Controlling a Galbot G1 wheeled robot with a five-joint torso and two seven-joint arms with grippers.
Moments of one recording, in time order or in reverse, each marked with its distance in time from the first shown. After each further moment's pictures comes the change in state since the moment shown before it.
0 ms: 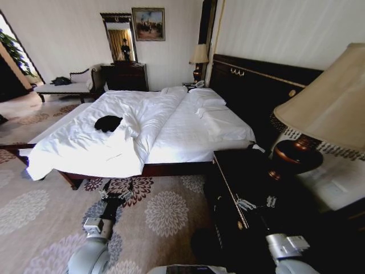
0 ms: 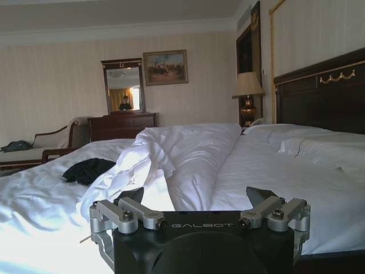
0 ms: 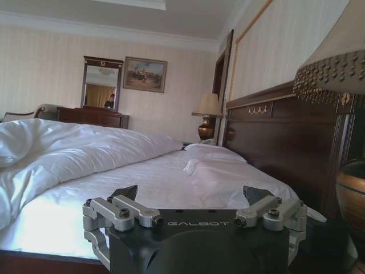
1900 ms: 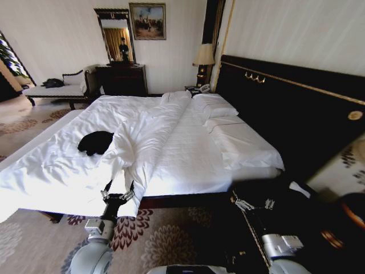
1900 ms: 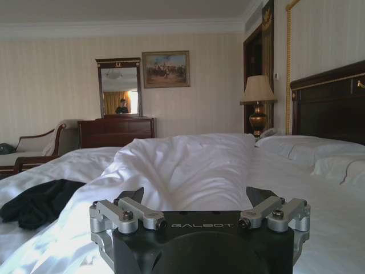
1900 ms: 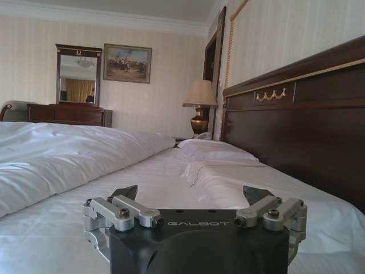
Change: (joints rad) left arm -0.006 0.000 0.020 0.008 -0.012 -0.044 -0.004; right arm 0.016 0.041 -0.038 -0.016 -0.014 -0.019 0.045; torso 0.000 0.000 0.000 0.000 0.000
